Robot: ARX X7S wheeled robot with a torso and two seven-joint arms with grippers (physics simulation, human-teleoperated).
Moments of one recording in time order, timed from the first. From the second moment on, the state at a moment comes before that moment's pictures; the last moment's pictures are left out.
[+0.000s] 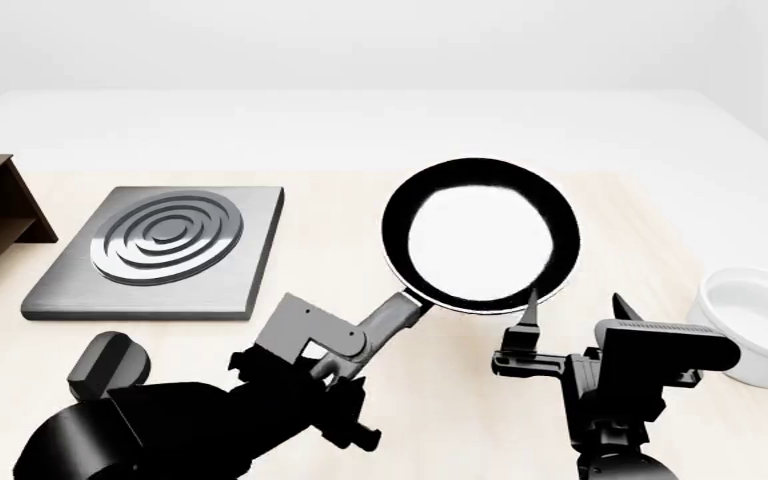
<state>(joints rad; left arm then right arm) -0.59 -0.37 0.37 0.35 -0.89 -1.30 -0.22 0.13 0.24 -0.10 -0.36 0.22 0.40 0.30</state>
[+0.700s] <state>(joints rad) -1.21 -0.45 -0.18 -0.10 -0.79 -1.48 -0.66 0.14 0.25 -0.11 -0.32 0.23 0.38 0.31</state>
